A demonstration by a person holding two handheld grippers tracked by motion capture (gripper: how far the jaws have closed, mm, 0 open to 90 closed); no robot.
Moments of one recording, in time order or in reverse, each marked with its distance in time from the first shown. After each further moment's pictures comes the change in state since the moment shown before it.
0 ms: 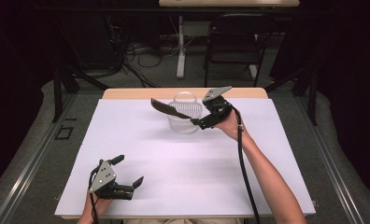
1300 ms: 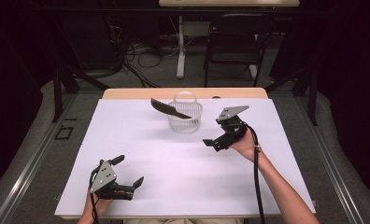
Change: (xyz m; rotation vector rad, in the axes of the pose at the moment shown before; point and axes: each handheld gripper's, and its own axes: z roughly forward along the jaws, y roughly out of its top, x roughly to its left) left arm 0.000 0.000 0.001 0.004 0.001 -0.002; right arm 0.031 -0.050 -0.043 0.023 0.049 0.064
